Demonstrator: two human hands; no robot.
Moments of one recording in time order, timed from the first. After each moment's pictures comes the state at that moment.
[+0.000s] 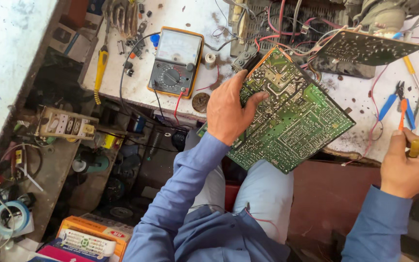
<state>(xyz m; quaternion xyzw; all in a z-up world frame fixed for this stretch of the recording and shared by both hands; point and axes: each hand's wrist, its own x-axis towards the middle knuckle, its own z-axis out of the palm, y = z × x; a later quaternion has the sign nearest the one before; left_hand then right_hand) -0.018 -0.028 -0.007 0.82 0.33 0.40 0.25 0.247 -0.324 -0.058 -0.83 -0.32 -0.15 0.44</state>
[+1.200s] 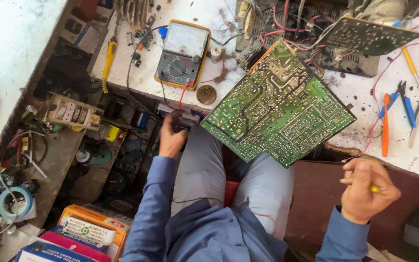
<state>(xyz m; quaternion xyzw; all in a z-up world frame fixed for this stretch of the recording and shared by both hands) -0.187 0.001 -0.216 0.57 0.45 0.39 0.57 0.132 -0.331 -0.045 -0.68 -0.35 0.01 0.65</state>
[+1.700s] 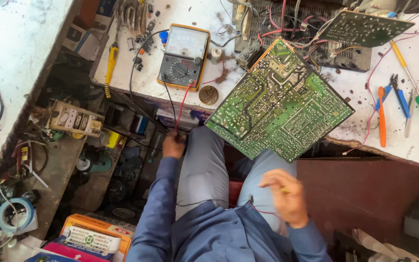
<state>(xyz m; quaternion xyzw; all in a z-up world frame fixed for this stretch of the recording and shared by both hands) -0.208 0.004 -0.288 0.69 0.57 0.25 0.37 0.015 -0.293 -0.053 -0.65 -0.47 0.27 0.53</state>
